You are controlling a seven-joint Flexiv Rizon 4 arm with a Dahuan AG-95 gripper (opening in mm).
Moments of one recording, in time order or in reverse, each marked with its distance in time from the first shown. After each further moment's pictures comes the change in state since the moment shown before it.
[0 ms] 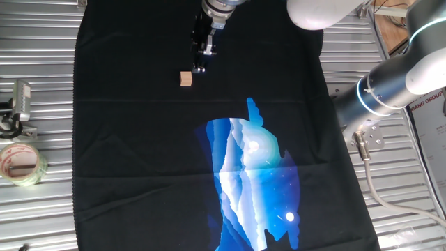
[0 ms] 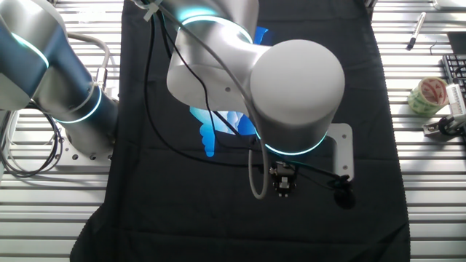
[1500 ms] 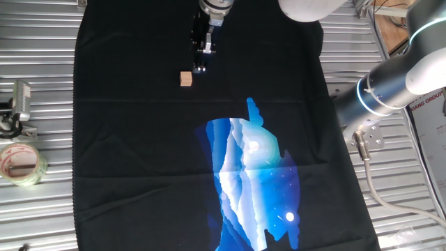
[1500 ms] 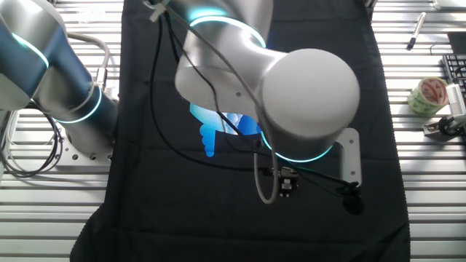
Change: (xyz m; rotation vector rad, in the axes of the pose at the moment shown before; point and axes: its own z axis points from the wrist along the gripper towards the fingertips) arm -0.002 0.001 0.001 -0.026 0.035 -0.025
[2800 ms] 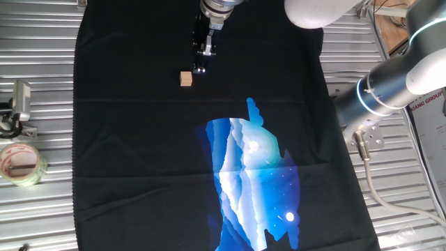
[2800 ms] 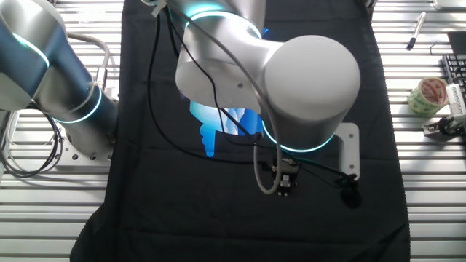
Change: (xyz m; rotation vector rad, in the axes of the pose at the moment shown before) arm 0.002 0.000 -0.001 0.038 0.011 0.054
